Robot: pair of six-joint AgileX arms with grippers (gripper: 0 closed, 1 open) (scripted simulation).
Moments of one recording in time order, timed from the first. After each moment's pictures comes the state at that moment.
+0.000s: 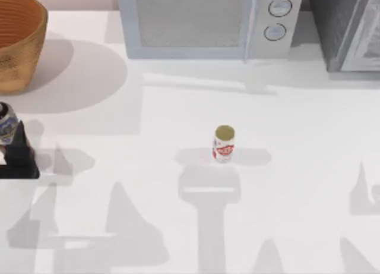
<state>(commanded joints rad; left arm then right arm) 0.08 1.32 0.03 1.15 0.11 0.04 0.00 0.00 0.00 0.00 0.00 0.00</state>
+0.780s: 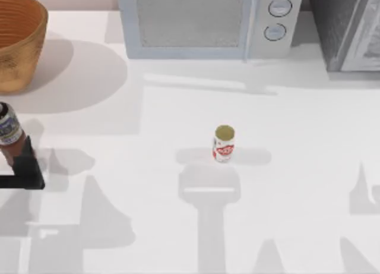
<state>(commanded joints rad) 0.11 1.77 0.04 1.53 0.14 0.04 0.00 0.00 0.00 0.00 0.00 0.00</state>
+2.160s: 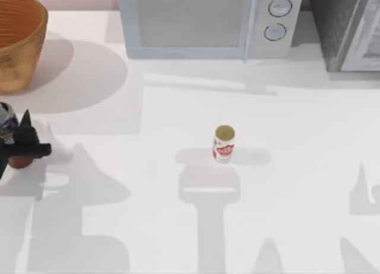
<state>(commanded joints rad) 0.07 1.95 0.27 1.48 0.11 0.03 0.00 0.00 0.00 0.00 0.00 0.00</state>
